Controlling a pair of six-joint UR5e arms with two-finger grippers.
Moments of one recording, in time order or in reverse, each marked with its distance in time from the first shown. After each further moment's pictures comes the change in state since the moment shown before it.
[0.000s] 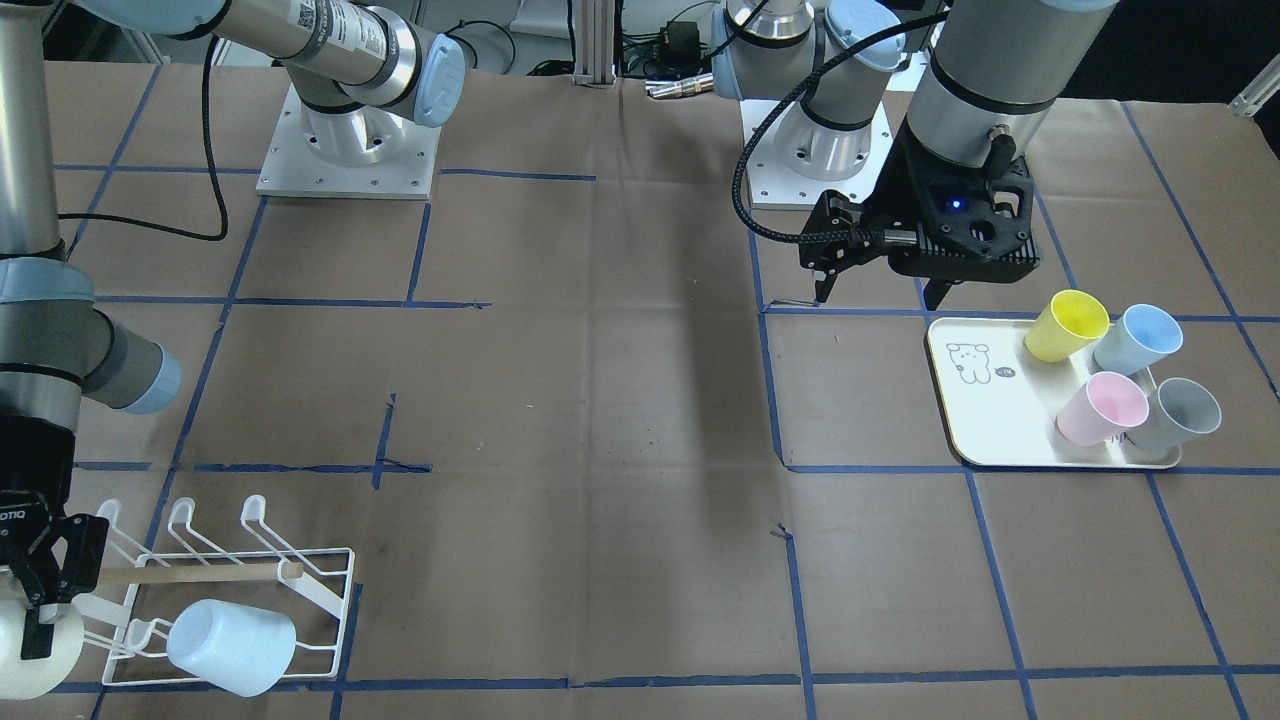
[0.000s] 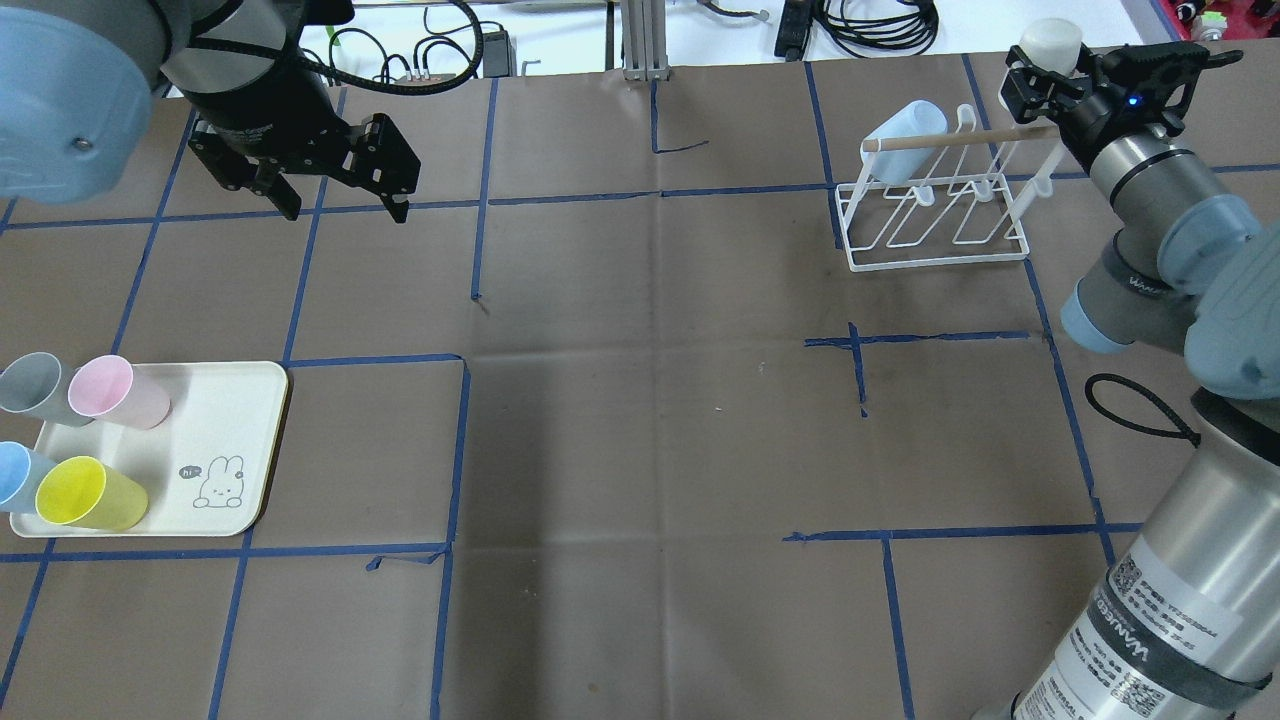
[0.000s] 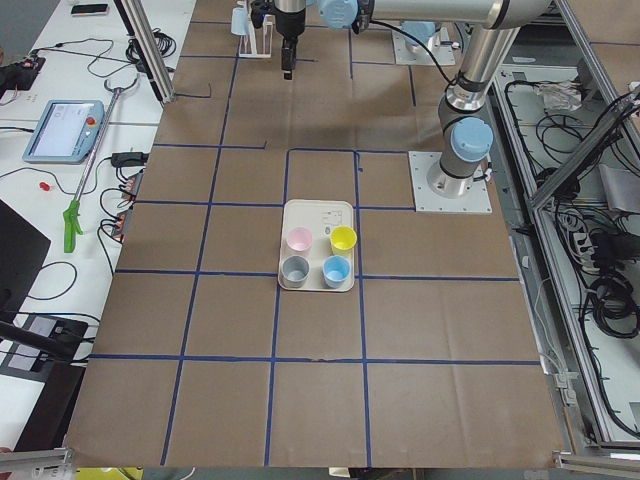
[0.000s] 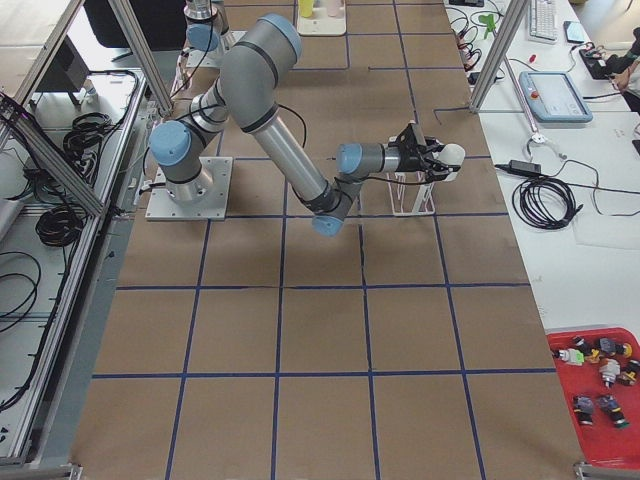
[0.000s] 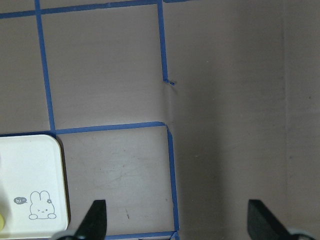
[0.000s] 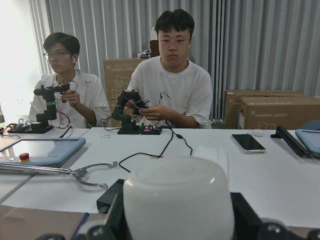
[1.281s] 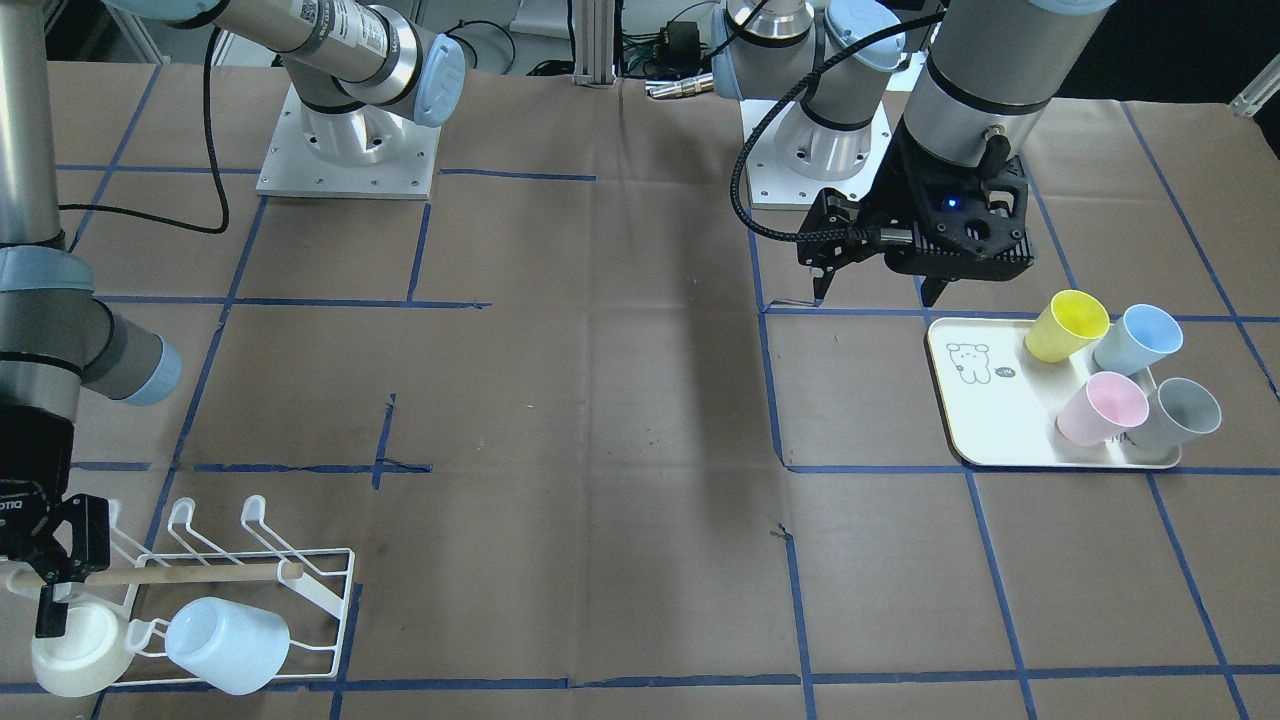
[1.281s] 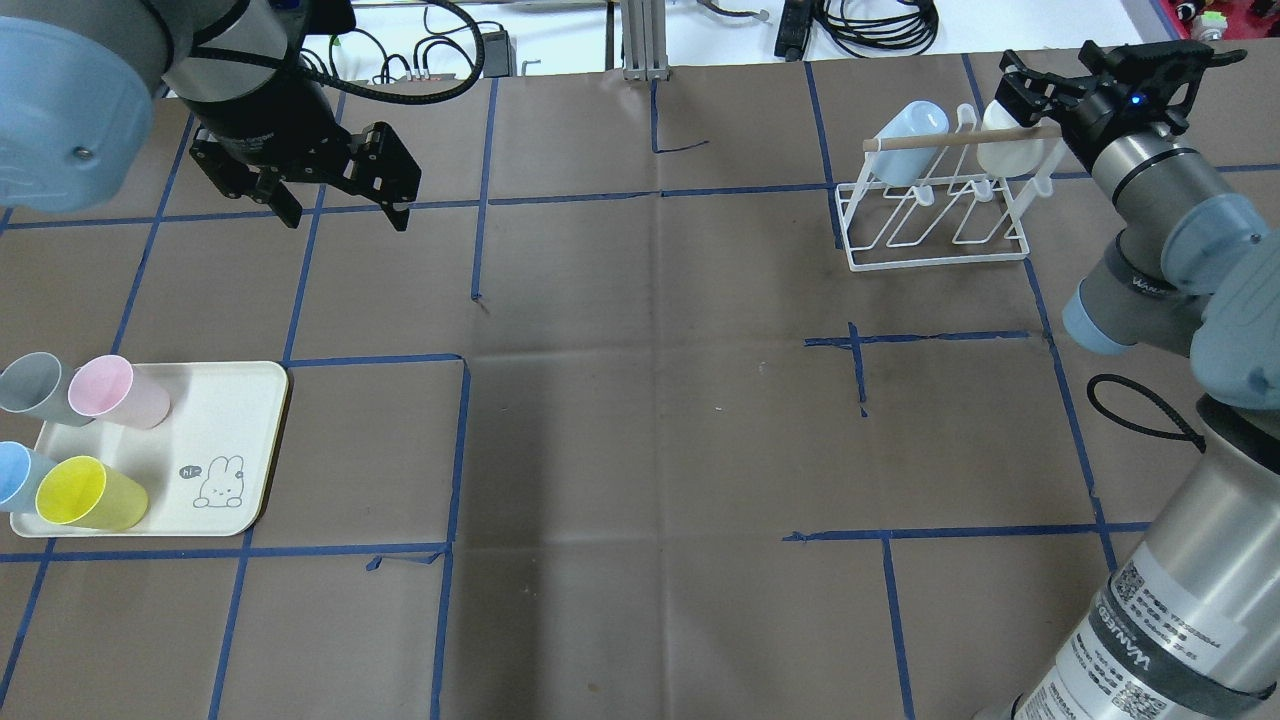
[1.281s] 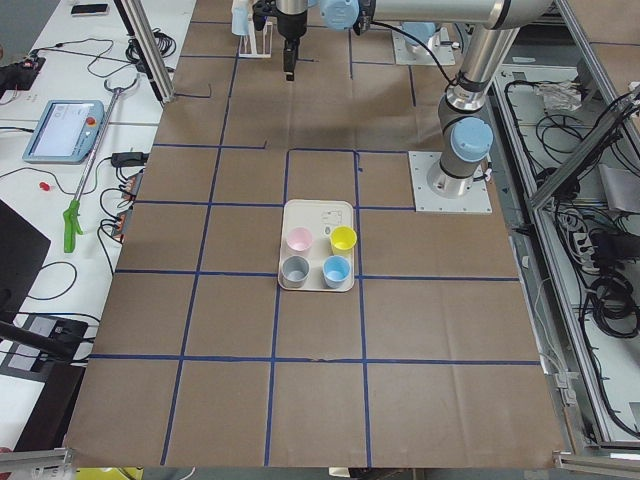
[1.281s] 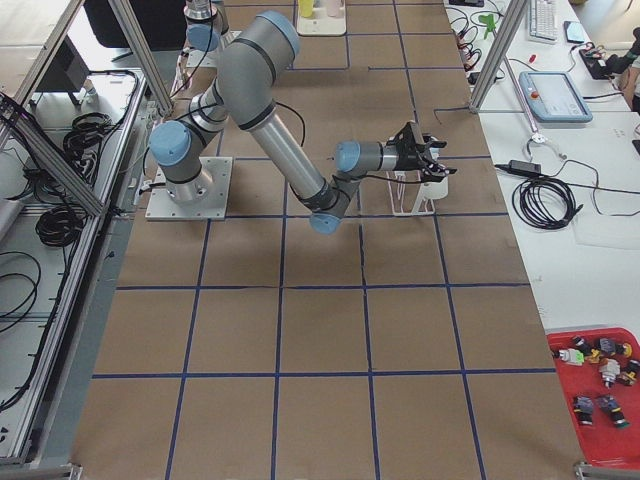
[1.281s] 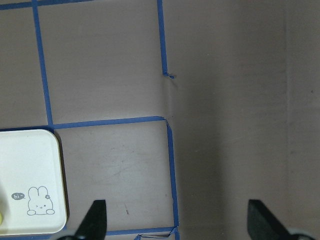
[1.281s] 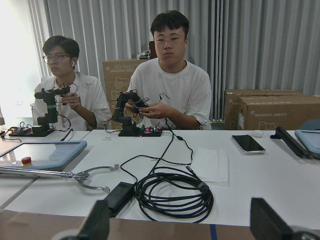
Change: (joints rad) left arm 0.000 0.007 -0.009 -0.005 0.000 0.001; right arm 0.001 -0.046 0.013 0.019 -0.005 0.011
